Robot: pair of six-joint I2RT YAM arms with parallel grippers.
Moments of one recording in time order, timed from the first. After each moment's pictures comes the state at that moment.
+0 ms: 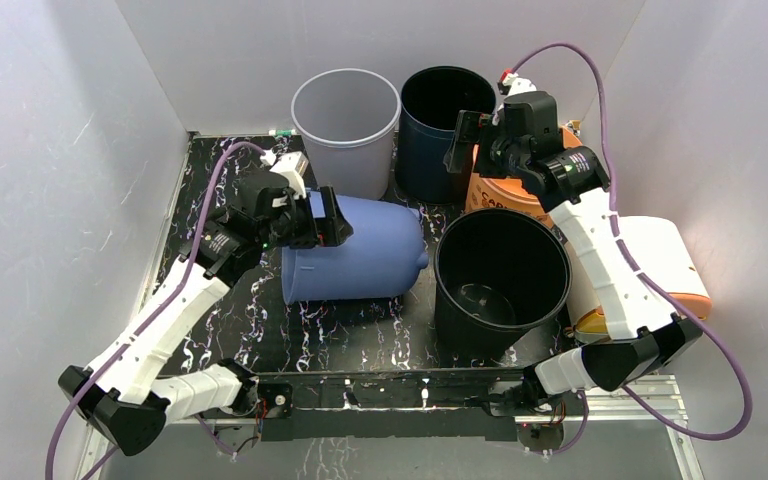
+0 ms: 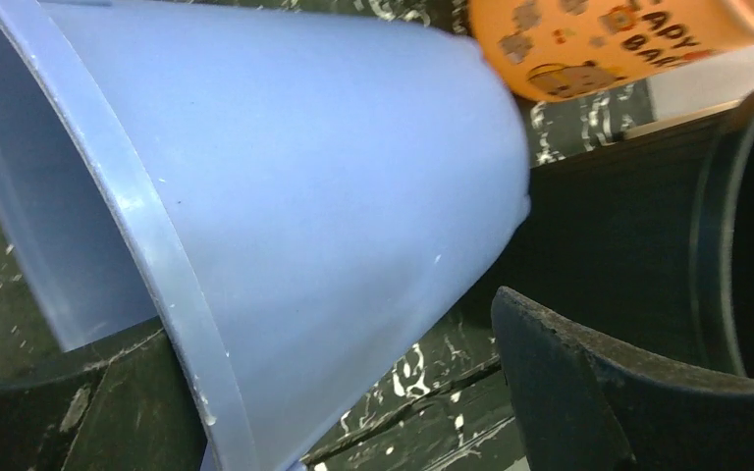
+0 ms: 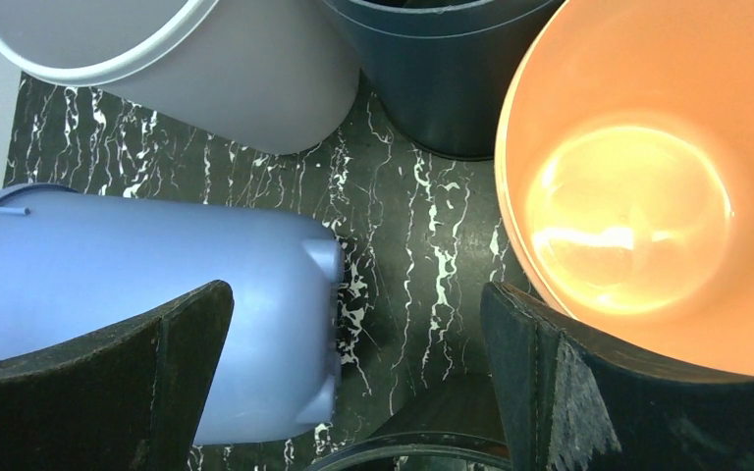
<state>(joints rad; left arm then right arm) -0.58 1.11 1.23 -0.72 0.06 -0.52 0.37 1.41 1.73 -0.87 0.05 0.36</state>
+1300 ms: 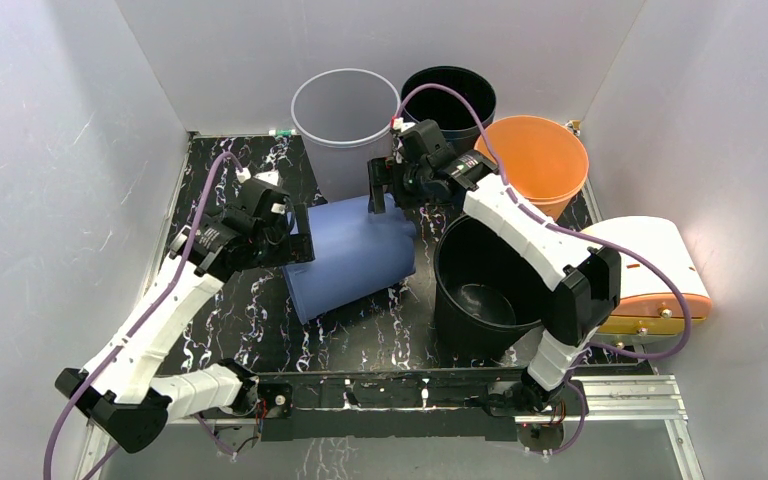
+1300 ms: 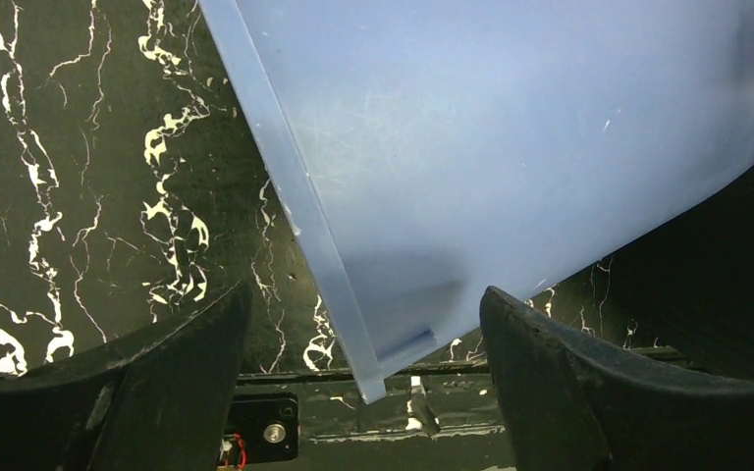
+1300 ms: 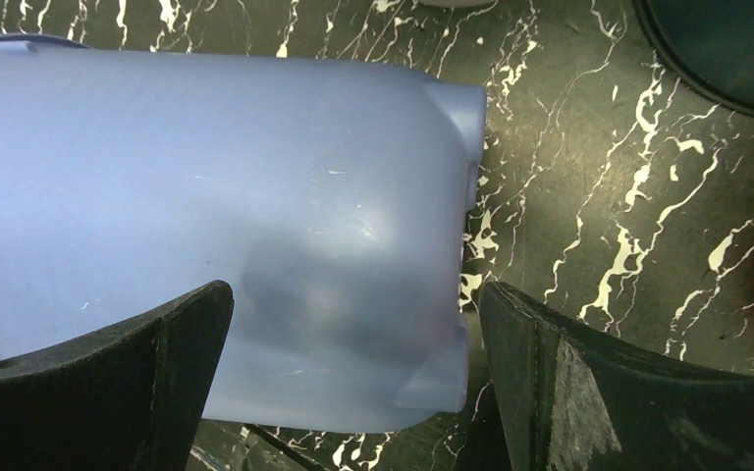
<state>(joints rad) -0.57 1.12 1.33 -1.18 -0.23 -0.57 0.64 1.72 1.73 -0.78 -0.08 0.37</state>
